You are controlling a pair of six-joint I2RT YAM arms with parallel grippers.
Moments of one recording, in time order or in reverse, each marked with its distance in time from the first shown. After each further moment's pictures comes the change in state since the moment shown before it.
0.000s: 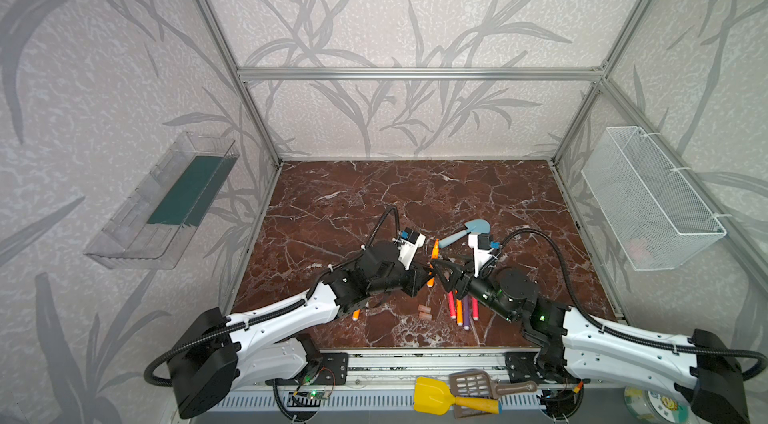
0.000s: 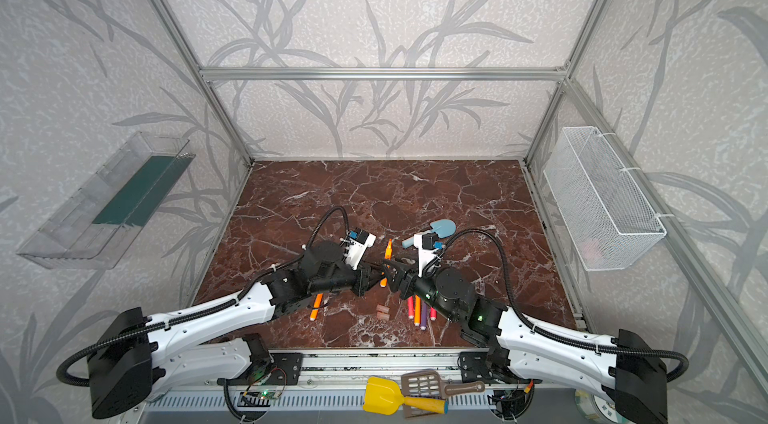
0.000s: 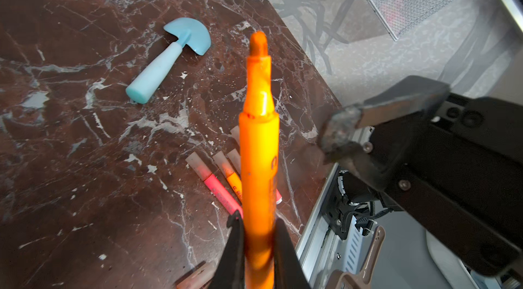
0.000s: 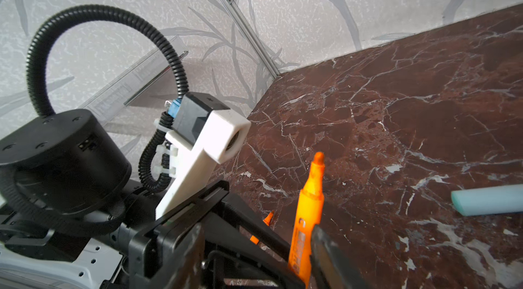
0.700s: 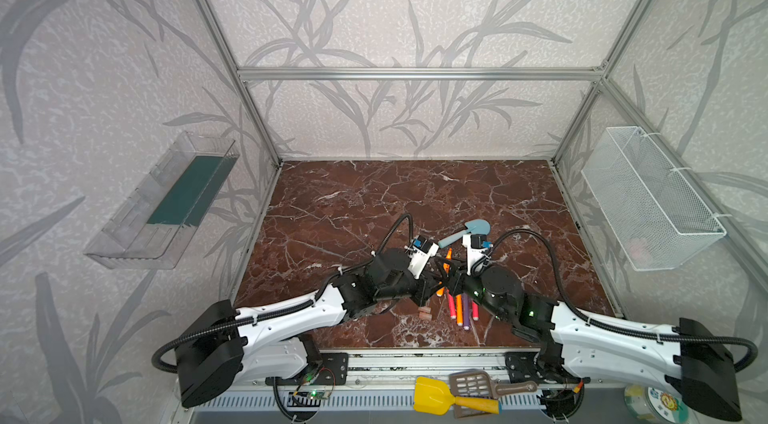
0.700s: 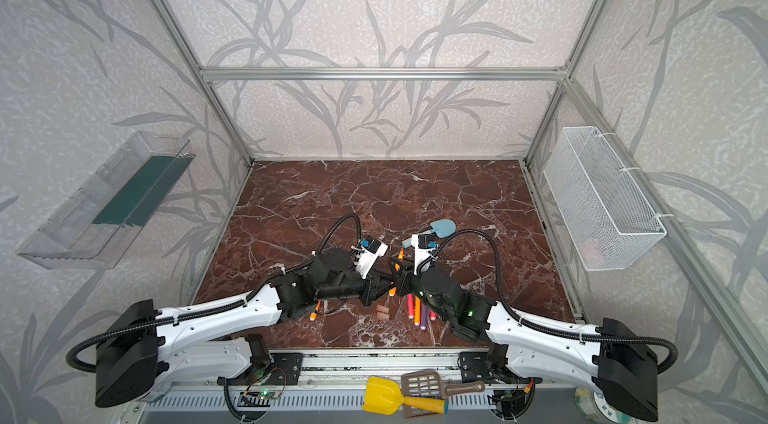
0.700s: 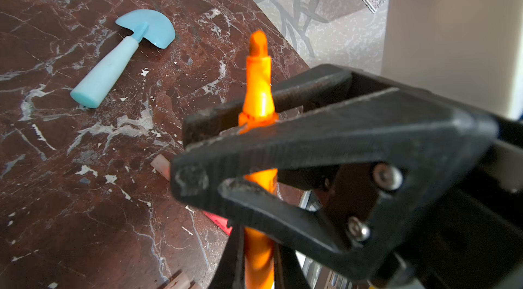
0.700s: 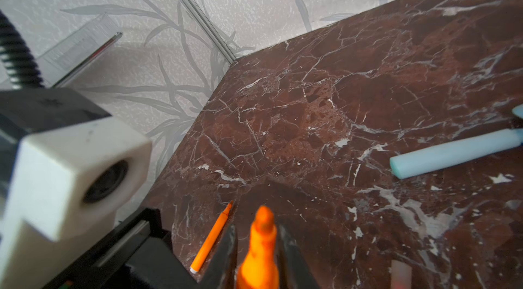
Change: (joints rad) left arm -0.082 0.045 0.010 0.034 -0.011 0.041; right arm -0.001 0.105 0.031 -0.092 0.108 0.045
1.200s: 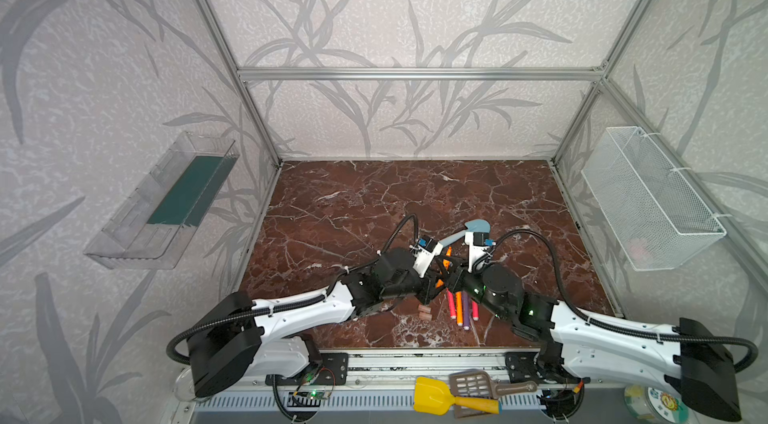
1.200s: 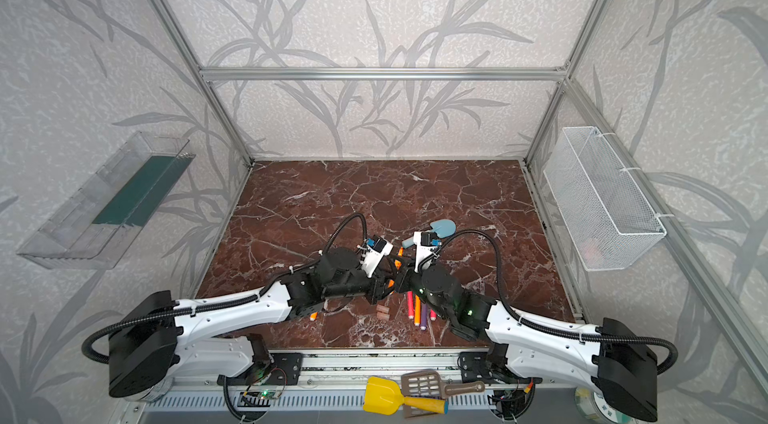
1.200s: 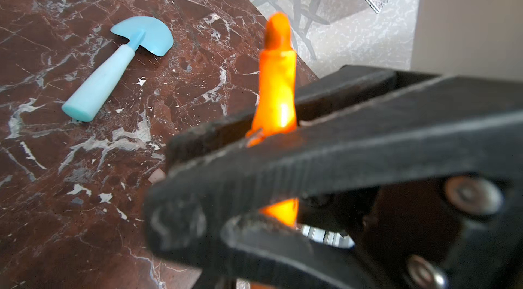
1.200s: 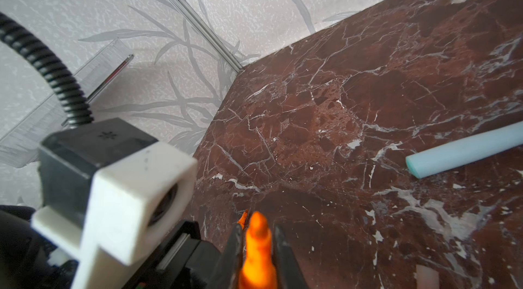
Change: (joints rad) left arm 0.000 0.083 0.003 0.101 -0.007 0.019; right arm -0.001 0.005 -0.002 0.051 -0.019 0.082
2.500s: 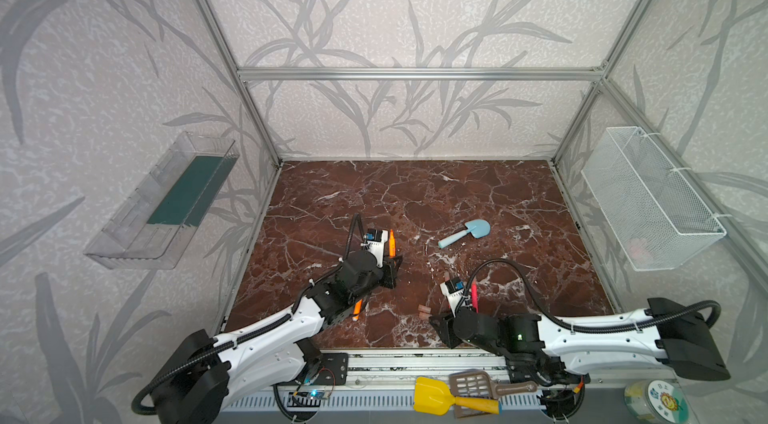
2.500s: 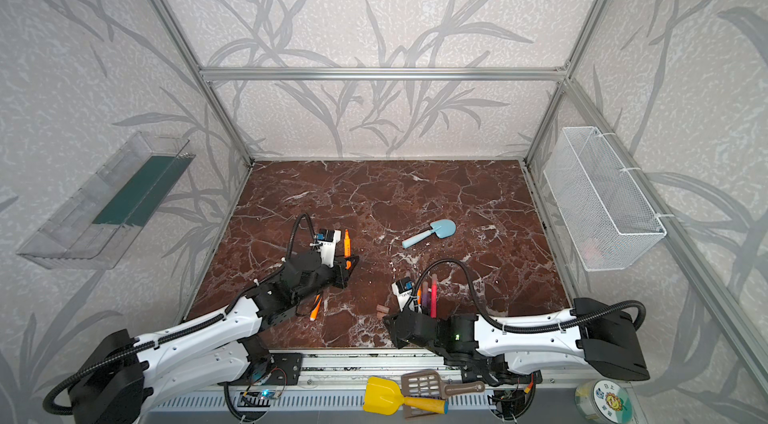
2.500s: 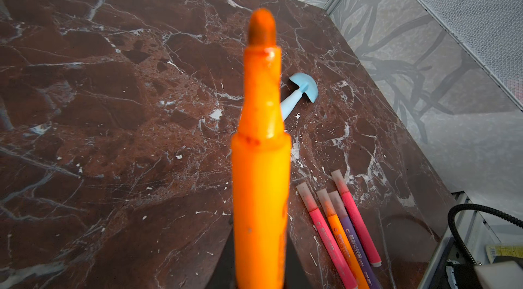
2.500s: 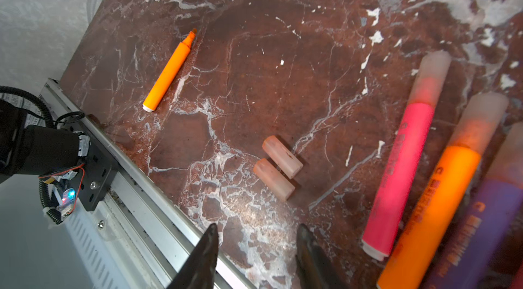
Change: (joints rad) left arm 0.211 -0.291 -0.232 -0.069 -0.321 -0.072; right arm 0.340 0.132 -0.013 -0.417 0.022 0.119
